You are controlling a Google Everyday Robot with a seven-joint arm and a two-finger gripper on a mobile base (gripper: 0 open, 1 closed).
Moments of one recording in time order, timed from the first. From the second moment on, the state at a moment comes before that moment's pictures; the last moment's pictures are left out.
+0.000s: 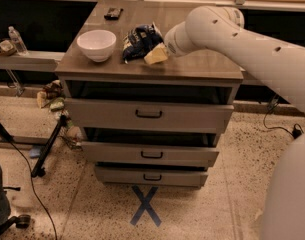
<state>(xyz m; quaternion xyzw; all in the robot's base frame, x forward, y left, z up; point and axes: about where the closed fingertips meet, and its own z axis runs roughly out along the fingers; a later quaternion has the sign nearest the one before) 0.786 -0.044 0.860 -0.37 0.81 0.04 0.46</state>
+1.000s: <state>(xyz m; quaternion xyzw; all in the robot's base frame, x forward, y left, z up) 0.814 -0.026 0.839 -0.41 0.80 0.06 0.44</state>
